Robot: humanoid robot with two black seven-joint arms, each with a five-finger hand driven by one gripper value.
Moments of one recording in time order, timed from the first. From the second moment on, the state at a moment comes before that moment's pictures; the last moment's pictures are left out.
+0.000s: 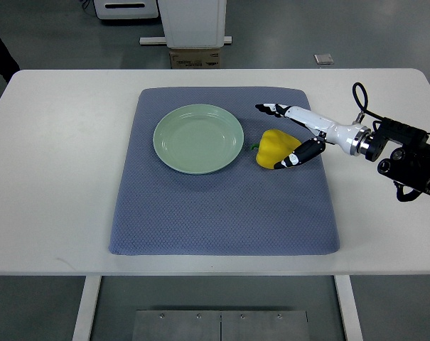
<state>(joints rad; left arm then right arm) 0.01 0.00 -0.11 -0.22 0.09 0.18 -0.17 1.13 -0.35 -0.18 0.78 -0.76 -0.01 0.61</state>
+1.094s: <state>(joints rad) 0.01 0.00 -0.11 -0.22 0.09 0.18 -0.17 1.08 -0.30 -0.23 0.67 -0.77 -0.06 0.61</state>
